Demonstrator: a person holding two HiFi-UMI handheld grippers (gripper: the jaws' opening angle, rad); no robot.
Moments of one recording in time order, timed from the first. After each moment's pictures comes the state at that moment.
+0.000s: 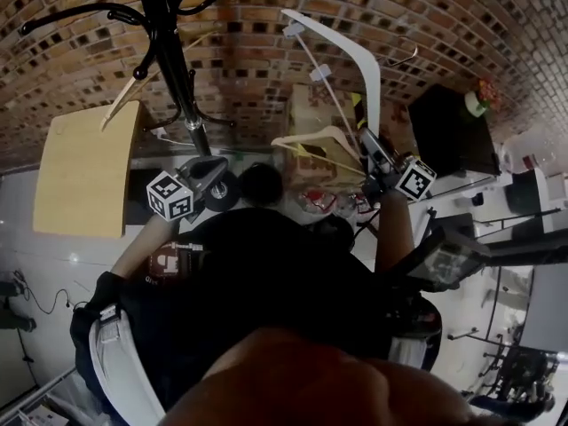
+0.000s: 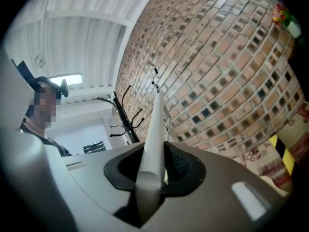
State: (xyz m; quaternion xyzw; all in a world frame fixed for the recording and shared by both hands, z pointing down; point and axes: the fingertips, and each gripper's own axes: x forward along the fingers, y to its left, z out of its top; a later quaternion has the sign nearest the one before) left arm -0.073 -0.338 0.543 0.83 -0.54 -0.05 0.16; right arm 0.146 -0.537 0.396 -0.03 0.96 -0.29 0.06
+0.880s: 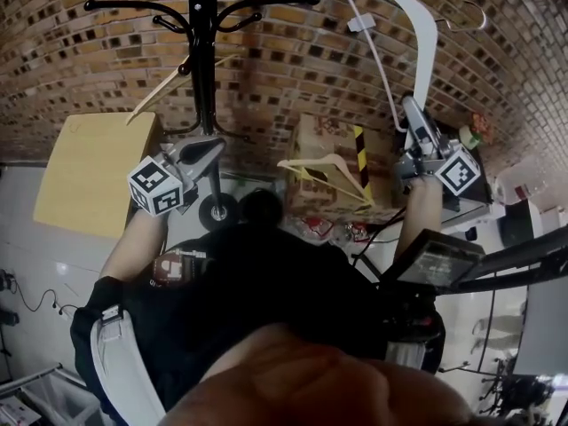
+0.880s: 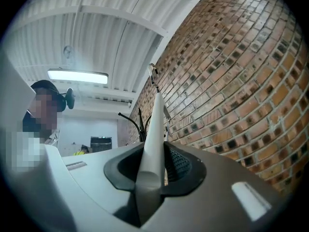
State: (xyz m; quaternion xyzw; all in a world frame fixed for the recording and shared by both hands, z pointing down) left arm -0.097 -0.303 0.377 0.81 -0.58 -0.06 0.02; right arm 0.132 -0.508 0.181 0.02 0.98 -0.13 0.14
